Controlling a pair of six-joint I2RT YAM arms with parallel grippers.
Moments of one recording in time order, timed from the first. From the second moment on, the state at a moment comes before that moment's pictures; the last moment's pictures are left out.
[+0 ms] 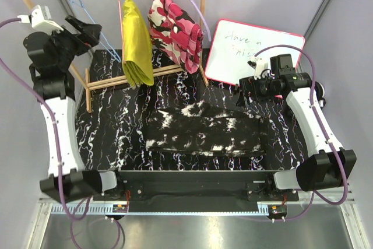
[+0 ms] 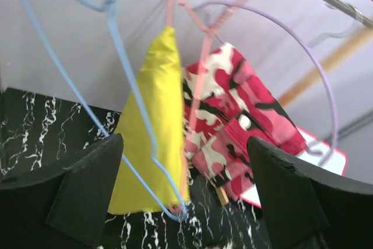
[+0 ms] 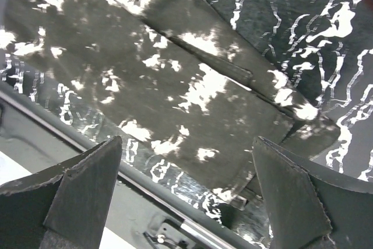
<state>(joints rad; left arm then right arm) 0.24 1.24 1.58 -0.30 0.36 -0.51 0.13 1.37 1.38 -0.99 -0.43 -0.13</state>
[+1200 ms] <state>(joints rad) 0.33 1.51 1.44 0.51 0.76 -0.88 0.13 1.41 1.37 -0.99 -0.57 -0.11</state>
